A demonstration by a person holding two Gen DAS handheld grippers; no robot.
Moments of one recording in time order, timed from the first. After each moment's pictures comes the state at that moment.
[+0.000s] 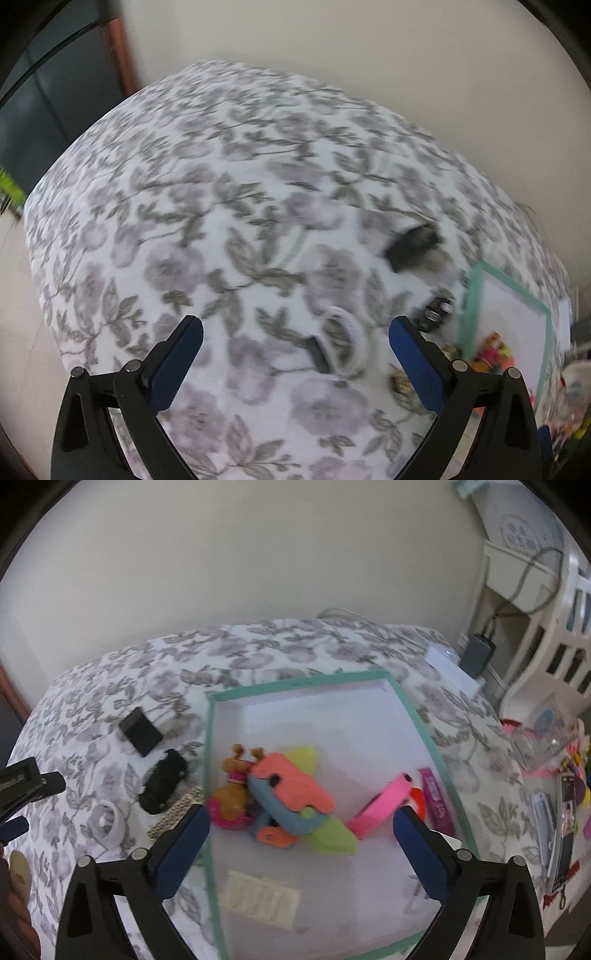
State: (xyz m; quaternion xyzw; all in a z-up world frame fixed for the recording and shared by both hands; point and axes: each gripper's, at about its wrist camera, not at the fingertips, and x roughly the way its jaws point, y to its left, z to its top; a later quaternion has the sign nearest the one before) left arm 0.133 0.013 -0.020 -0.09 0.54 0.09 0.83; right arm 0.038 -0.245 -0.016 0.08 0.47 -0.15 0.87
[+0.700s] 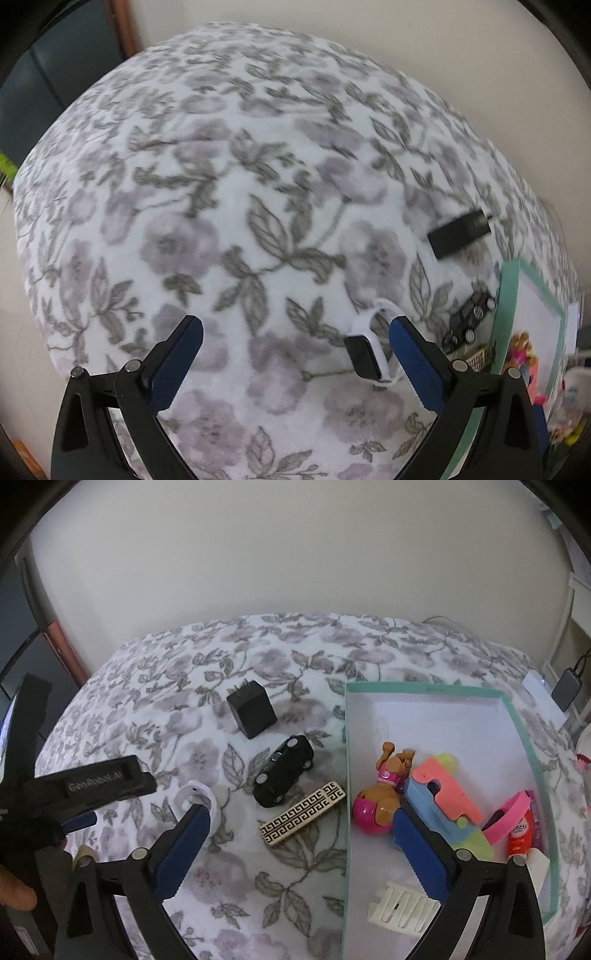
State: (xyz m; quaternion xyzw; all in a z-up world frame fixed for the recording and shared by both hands) left arm 0.146 0.033 -0.065 -0.11 0.60 0.08 0.79; right arm 0.065 -0.173 -0.033 0.08 0.47 -0.03 0.88
